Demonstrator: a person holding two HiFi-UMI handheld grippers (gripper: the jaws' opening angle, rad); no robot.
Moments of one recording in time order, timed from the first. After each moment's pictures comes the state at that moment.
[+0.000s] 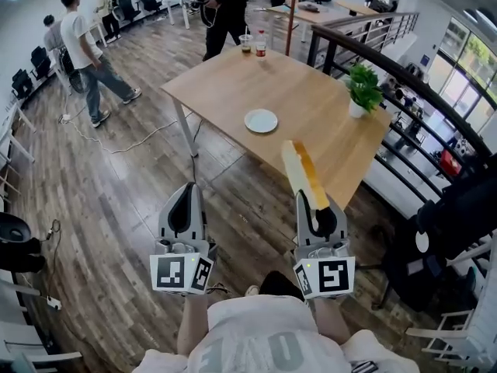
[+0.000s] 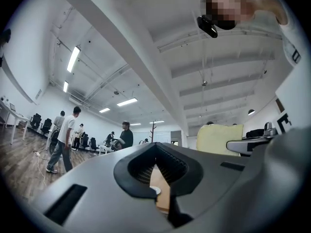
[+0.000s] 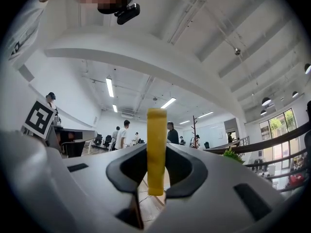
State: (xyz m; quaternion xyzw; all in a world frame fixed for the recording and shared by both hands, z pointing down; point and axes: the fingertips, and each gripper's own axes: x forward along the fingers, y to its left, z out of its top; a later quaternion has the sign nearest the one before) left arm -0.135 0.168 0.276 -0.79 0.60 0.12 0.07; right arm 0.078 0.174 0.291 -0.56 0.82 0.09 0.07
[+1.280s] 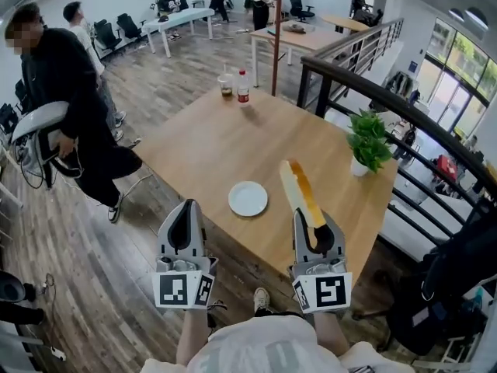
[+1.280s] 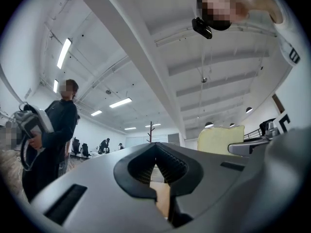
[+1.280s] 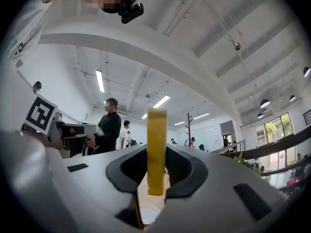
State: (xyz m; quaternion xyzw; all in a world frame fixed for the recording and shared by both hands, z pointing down) left arm -0.086 -0.132 0.251 -0.80 0.57 0.13 0.10; right arm 0.123 -0.115 0.282 -0.59 0.80 0.11 0.06
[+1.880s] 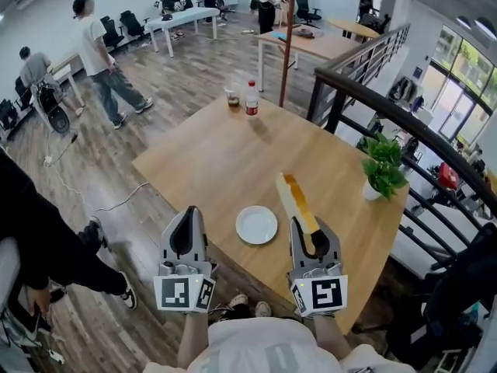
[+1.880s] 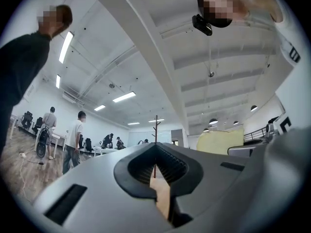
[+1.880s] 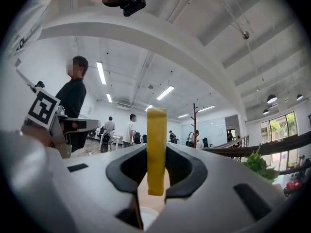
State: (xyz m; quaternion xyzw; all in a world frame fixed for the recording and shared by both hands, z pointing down) left arm -0.114 -0.224 0.253 -0.80 0.59 0.12 0.08; right arm 0.092 -0.213 0.290 -0.57 0.81 0.09 0.02
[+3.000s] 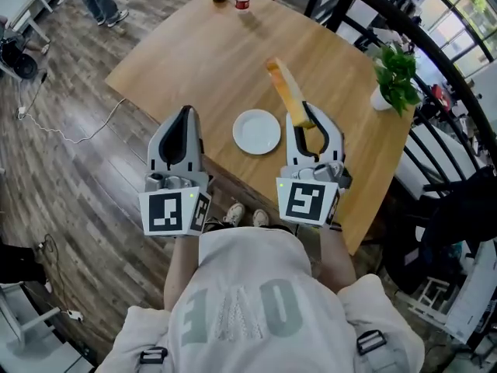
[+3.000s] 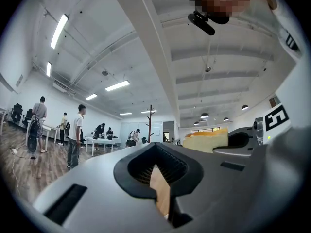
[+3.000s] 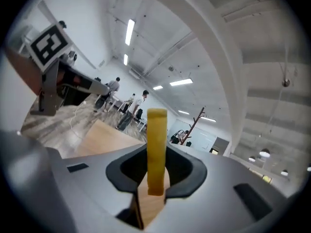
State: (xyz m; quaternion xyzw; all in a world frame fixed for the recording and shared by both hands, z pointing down) left arm -0.120 -0.273 0.289 -0.83 0.55 0.07 0.04; right arm 0.056 -0.269 0.319 -0.61 0.73 0.21 -0.22
